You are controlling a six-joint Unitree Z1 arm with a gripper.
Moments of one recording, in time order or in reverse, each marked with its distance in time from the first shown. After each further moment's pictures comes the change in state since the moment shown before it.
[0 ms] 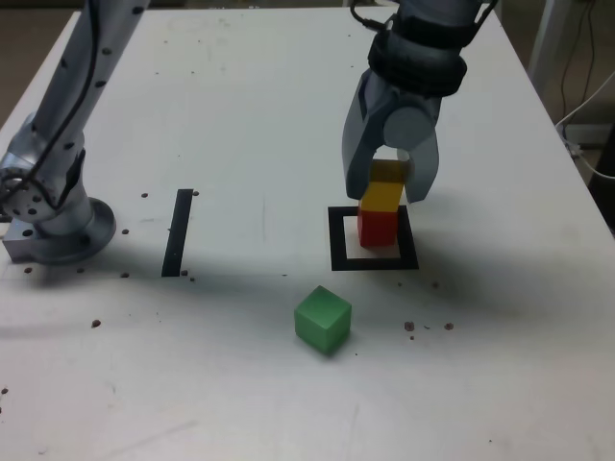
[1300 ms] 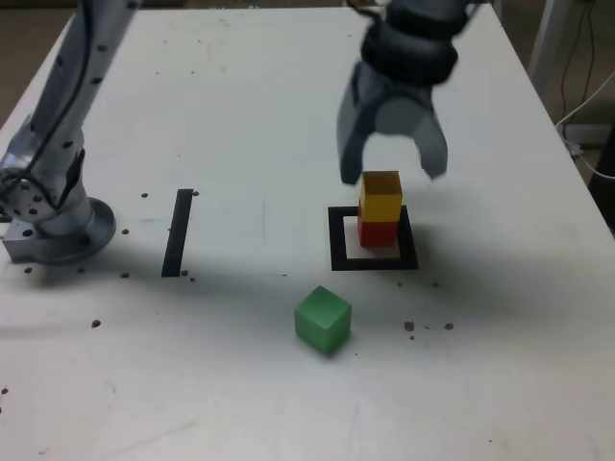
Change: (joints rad) arm 0.009 -0.068 0.041 -0.005 0.066 -0.012
